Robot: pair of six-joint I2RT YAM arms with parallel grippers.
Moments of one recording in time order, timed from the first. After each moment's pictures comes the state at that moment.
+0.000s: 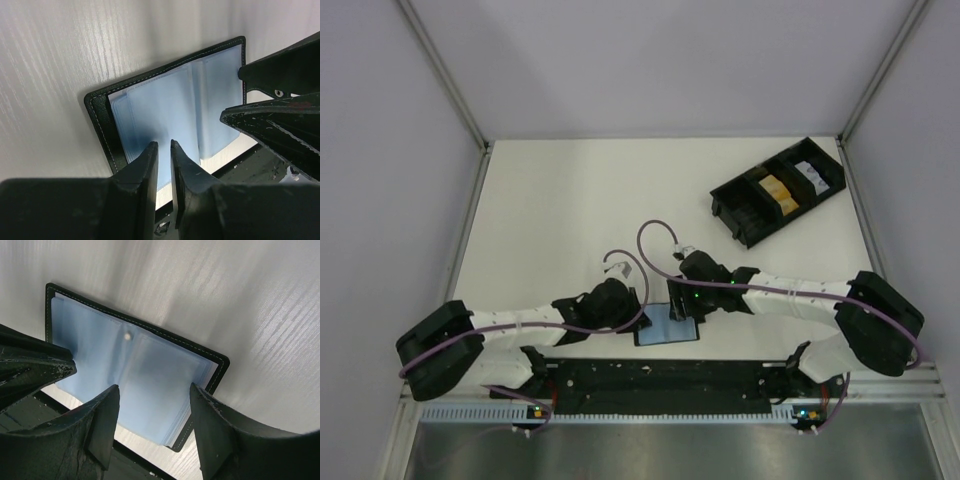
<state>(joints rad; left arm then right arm) -0.98 1.22 0.38 0.09 -0.01 -1.01 0.93 1.41 0.69 -0.27 -0.03 0.60</state>
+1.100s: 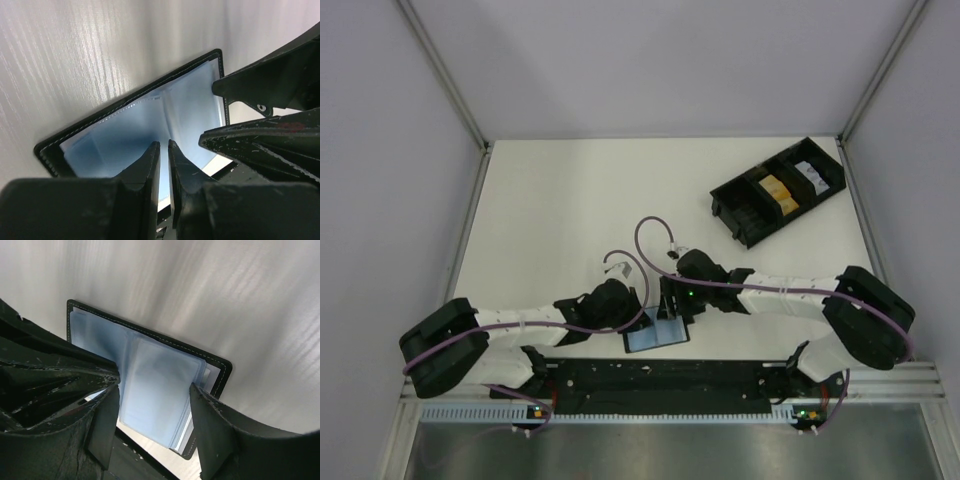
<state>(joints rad) -0.98 1.25 0.36 0.15 -0.01 -1.04 0.93 1.46 0.68 -0.13 -0.13 0.66</state>
